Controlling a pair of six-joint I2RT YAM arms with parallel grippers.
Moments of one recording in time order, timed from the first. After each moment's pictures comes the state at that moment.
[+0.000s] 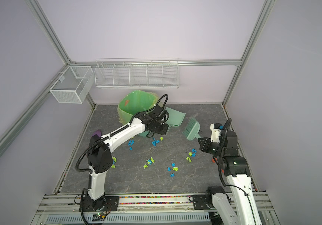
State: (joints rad) left arm -0.83 2.03 1.86 -0.85 0.04 -0.36; right arm 0.03 0.74 0.90 -0.80 -0.39 0.41
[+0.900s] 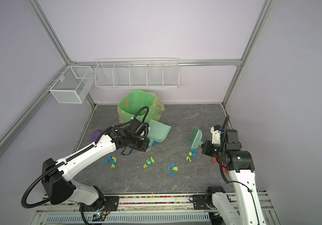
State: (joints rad) left arm -0.83 1.46 1.31 -0.93 0.05 -0.39; right arm 0.03 0.83 1.08 -1.15 -0.30 0.32
